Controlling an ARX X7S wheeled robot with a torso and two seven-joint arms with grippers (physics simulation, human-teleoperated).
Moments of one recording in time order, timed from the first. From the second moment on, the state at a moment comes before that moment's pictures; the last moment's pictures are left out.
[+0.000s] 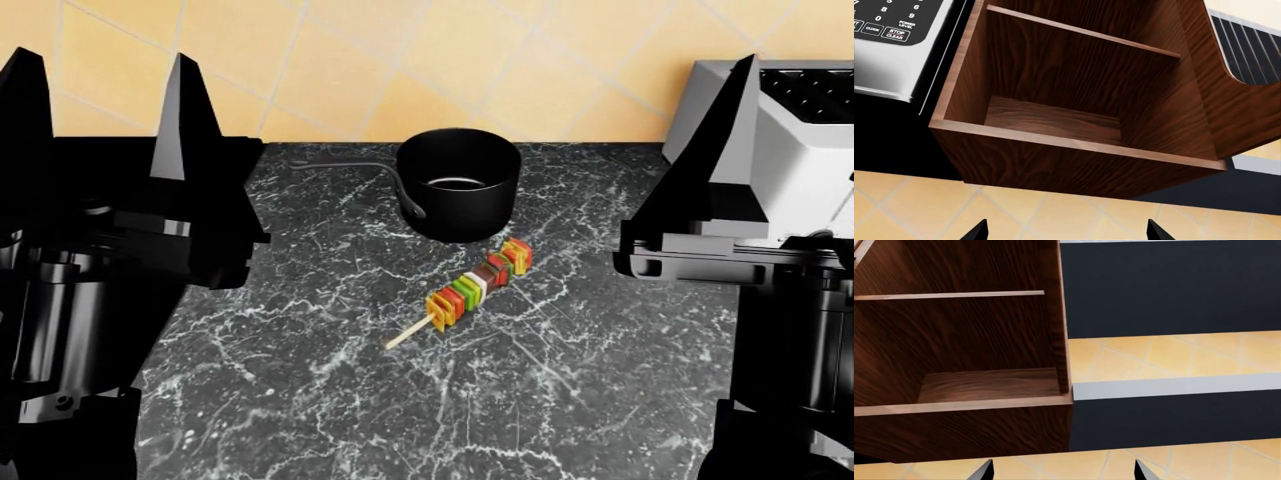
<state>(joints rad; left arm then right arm) -0.38 -0.32 -0.02 0.85 -0.56 -0.33 -0.18 0.32 0.23 -0.03 -0.88 0.21 0.25 0.28</state>
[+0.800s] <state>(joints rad) -0.39 -0.34 -0.03 0.84 -0.62 -0.32 -0.23 0.66 0.48 0.44 -0.91 0.93 0.64 0.63</state>
